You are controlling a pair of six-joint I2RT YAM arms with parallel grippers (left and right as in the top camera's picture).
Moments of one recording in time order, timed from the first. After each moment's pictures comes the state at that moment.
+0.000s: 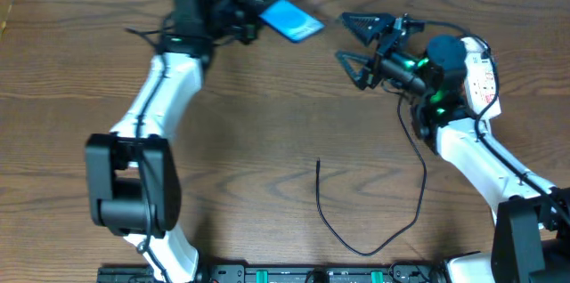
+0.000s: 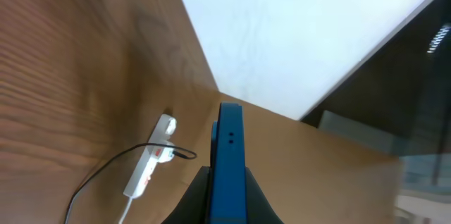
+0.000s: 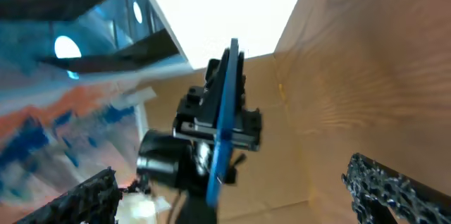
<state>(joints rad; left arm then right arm) -0.08 1.89 1.43 0.06 0.82 -1.54 0.22 1.58 0.89 0.62 -0.72 1.64</state>
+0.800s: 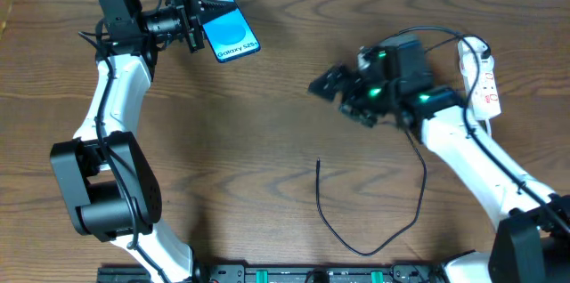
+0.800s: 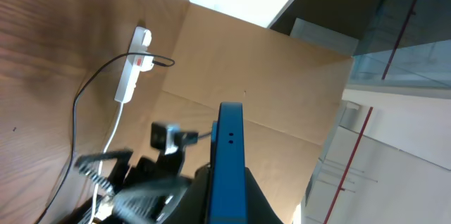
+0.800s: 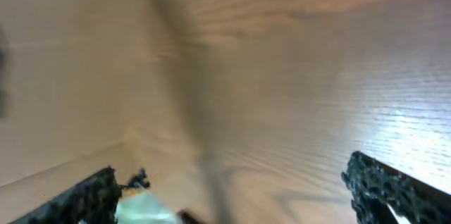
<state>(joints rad) 0.15 1.89 1.43 0.07 1.39 -1.48 0.39 1.58 1.09 -0.42 -0.56 0.85</state>
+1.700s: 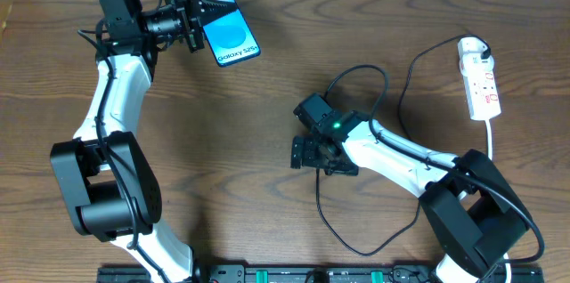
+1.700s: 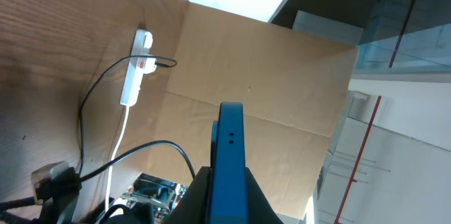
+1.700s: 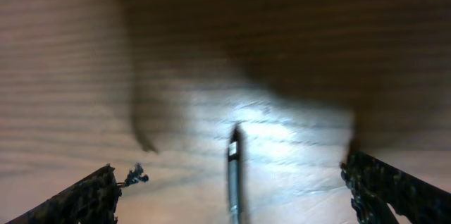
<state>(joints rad) 0.15 1.89 1.43 0.07 1.40 -1.42 0.73 1.84 1.10 -0.68 -0.14 0.86</state>
